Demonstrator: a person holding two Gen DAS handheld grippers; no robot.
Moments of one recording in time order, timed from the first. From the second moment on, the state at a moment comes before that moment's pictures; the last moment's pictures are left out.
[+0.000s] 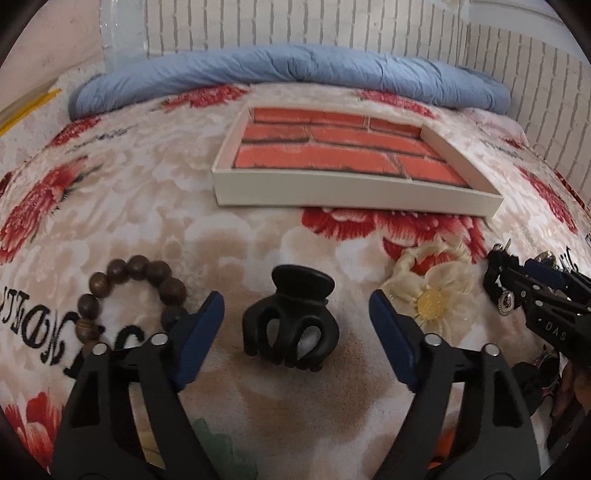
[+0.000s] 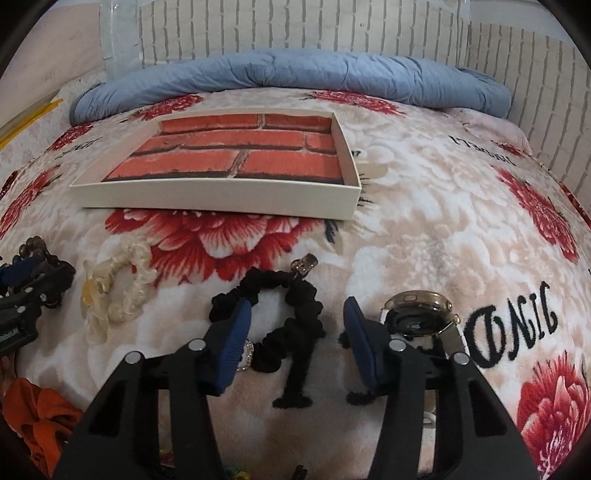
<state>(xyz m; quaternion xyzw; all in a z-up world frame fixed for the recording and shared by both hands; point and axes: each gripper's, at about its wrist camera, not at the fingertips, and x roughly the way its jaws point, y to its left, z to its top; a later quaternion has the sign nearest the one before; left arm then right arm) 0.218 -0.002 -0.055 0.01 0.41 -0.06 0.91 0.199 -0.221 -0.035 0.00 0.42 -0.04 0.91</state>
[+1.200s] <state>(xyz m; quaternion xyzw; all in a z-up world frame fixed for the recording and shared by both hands) 0.218 -0.002 -0.044 0.00 0.41 -0.09 0.91 0.205 -0.218 -0.021 0.01 0.43 0.01 0.90</state>
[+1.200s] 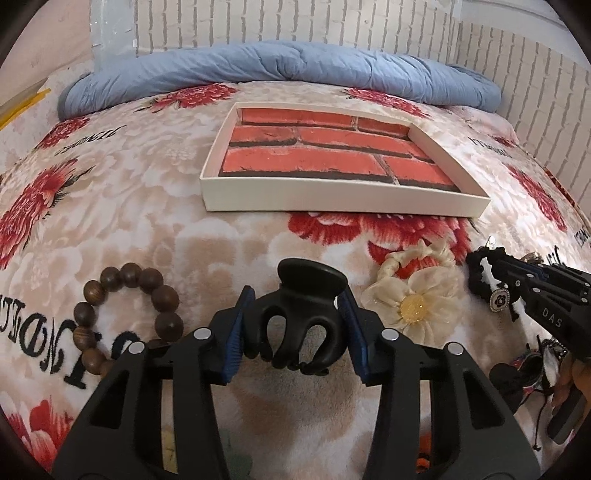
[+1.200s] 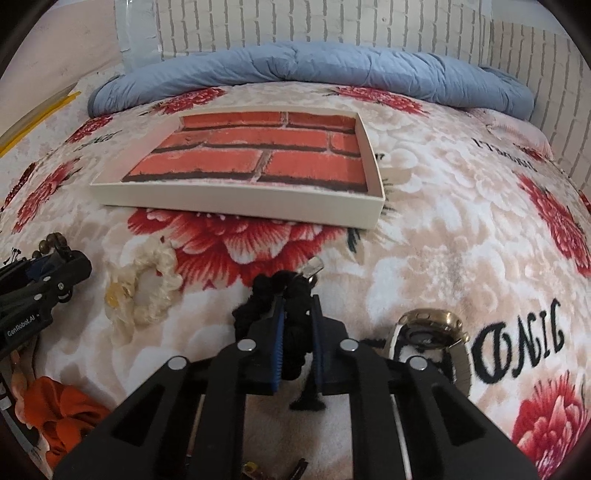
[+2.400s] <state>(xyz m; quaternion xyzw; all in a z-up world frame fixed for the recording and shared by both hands) 0.436 -0.048 0.000 0.02 0.41 -0.07 0.91 0.429 -0.230 0.032 0.03 0.37 0.01 0.93</state>
